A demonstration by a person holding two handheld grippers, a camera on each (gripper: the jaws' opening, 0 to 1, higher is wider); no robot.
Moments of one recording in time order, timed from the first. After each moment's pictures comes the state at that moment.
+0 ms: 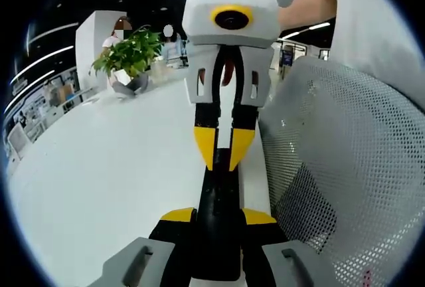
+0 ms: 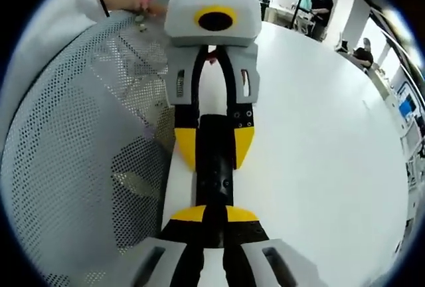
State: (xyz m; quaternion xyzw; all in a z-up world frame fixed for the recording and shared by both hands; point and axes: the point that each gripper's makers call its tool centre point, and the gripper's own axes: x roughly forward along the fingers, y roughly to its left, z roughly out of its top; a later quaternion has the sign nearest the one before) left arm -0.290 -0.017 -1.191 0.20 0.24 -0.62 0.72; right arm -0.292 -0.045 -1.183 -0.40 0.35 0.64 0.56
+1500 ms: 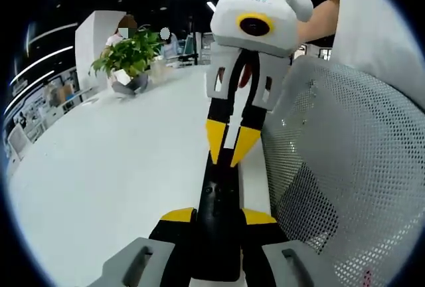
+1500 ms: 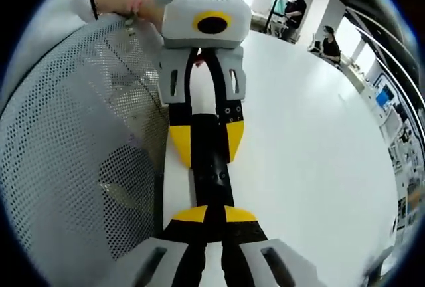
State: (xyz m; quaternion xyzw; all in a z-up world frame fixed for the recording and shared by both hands) left arm -0.290 -0.016 -1.191 0.21 0.24 -0.62 0.72; right arm -0.294 -0.055 -1.182 -0.40 0.31 0.59 0.63
